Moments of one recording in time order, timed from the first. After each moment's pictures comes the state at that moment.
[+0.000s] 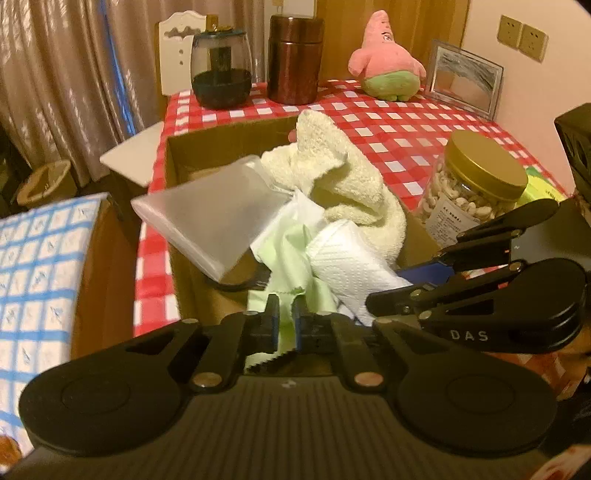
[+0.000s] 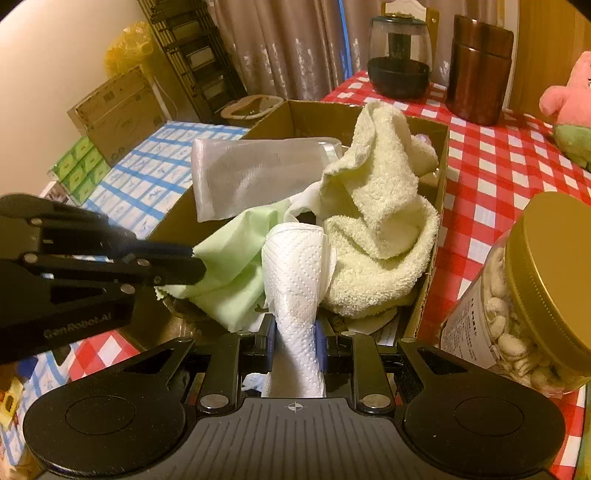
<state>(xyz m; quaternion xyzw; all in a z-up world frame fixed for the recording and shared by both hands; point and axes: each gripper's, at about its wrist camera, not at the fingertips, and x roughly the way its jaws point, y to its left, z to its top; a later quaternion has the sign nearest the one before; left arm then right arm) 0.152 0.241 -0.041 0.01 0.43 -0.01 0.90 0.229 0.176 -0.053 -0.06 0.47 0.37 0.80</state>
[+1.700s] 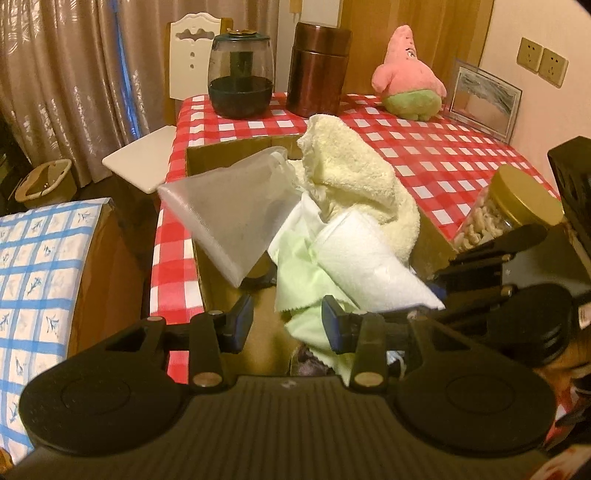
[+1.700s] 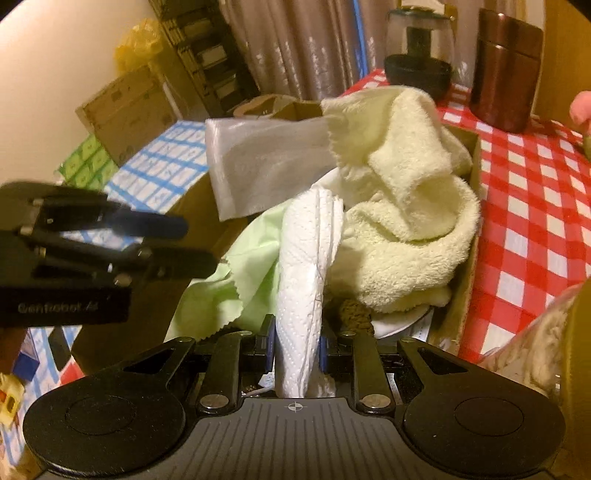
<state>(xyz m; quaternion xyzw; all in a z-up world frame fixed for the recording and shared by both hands) 0.188 0.278 -0.051 -0.02 0.42 -0.01 0.91 0.266 0.198 -0.075 -0.06 0.46 0.39 0.79</state>
